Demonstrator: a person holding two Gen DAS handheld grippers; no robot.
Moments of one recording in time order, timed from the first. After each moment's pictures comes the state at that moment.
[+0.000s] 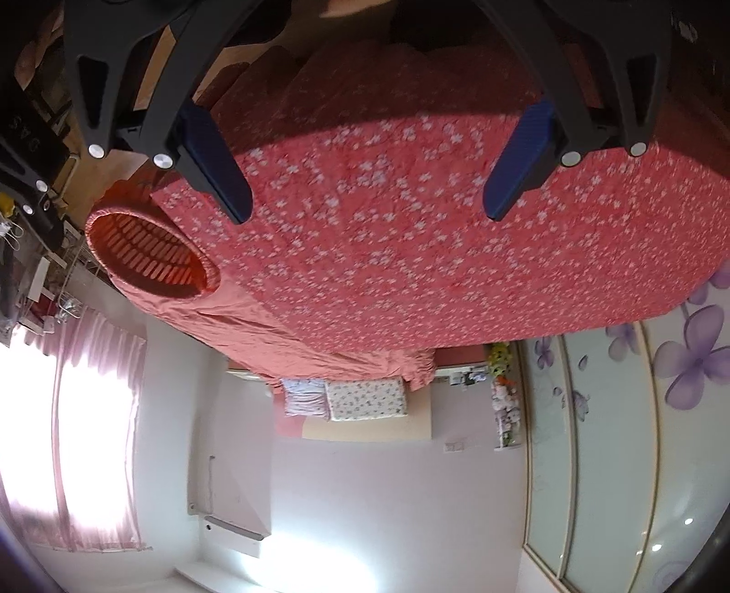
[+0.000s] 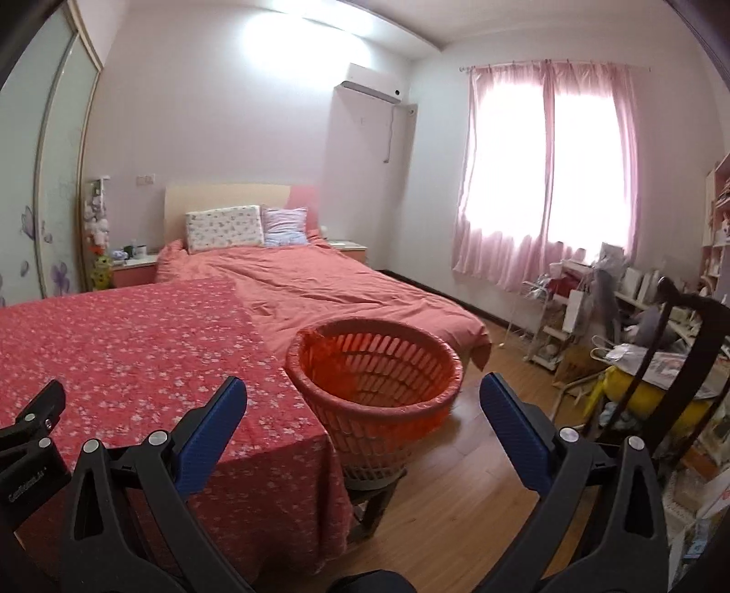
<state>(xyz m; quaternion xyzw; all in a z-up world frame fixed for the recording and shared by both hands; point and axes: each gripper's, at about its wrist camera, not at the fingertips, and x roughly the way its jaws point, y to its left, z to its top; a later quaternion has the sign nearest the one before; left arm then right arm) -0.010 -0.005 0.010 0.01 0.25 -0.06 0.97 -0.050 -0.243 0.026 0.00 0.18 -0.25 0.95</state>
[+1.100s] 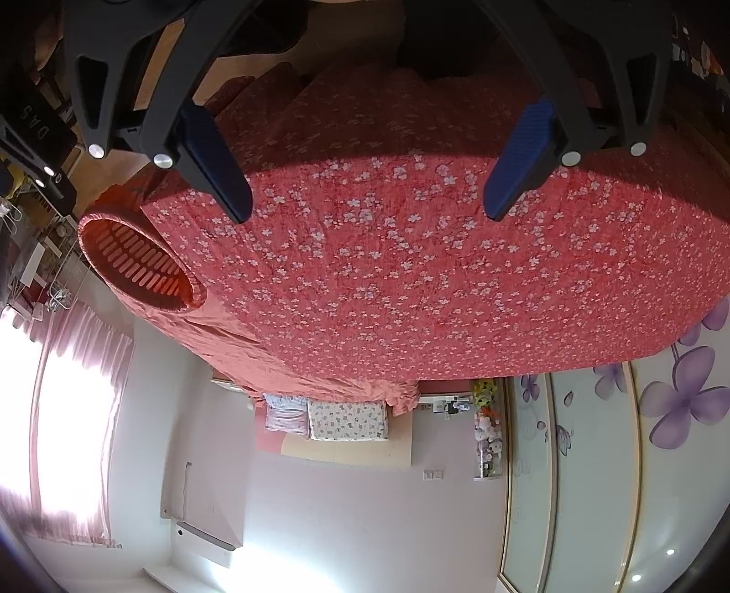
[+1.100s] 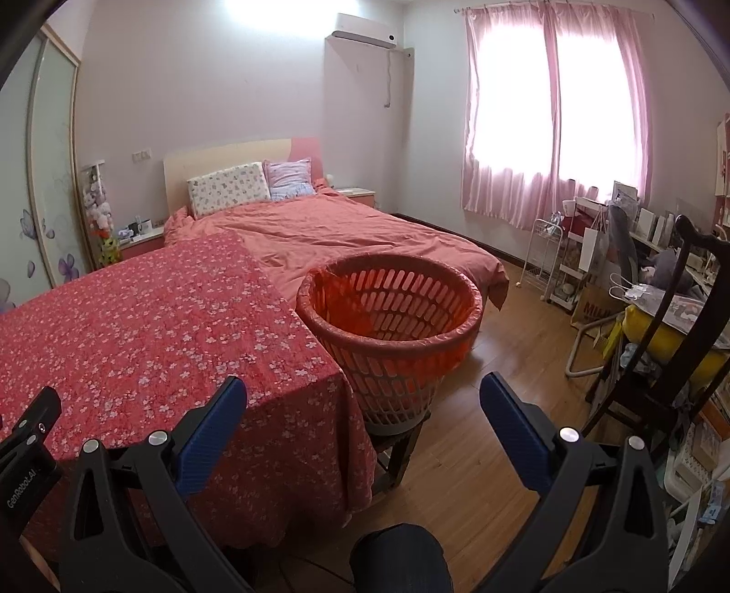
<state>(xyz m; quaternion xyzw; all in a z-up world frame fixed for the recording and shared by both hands) -0.015 0.000 -0.012 -0.02 0.28 -0.04 0.96 -0.056 -0.255 0.001 0.06 0.25 -0.23 0.94</state>
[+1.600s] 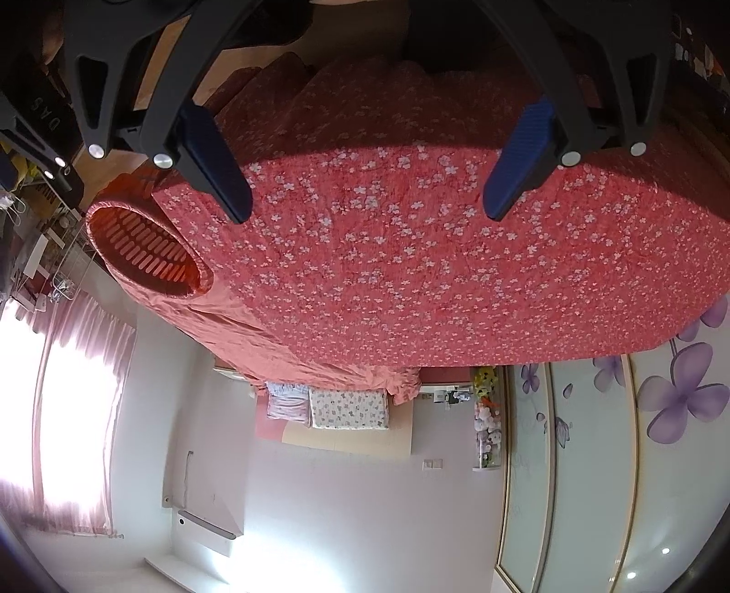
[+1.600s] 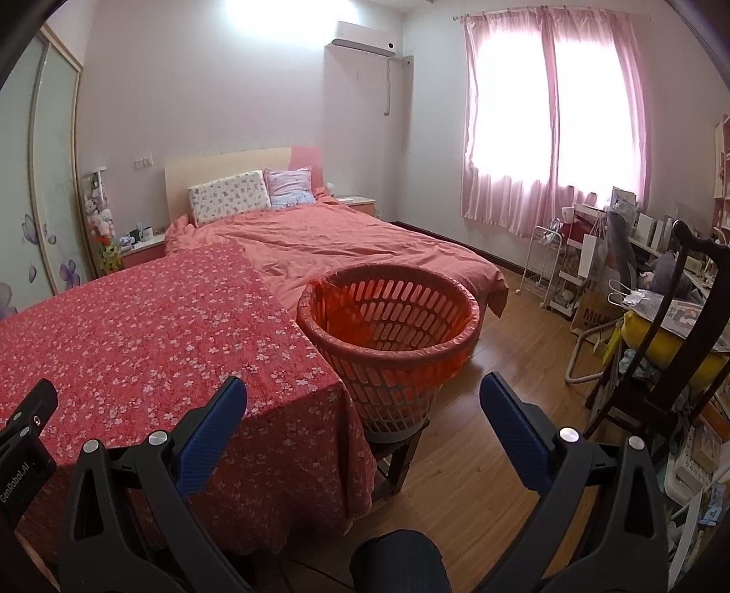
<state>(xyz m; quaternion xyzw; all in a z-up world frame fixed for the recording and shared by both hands) -0.023 -0.001 0.002 -0.03 0.26 -0.04 0.96 -0.060 -0.255 0.009 0.06 0.24 -0.23 0.94</state>
